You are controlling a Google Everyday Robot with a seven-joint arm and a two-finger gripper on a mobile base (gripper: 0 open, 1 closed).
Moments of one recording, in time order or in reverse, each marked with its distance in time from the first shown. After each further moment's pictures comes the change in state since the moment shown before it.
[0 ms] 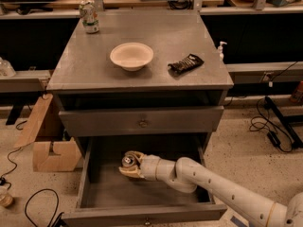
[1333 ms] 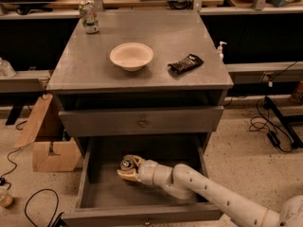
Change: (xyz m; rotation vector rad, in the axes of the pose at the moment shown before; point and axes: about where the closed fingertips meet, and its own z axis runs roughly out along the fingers) arm 0.031 0.008 0.013 0.042 -0.010 0.061
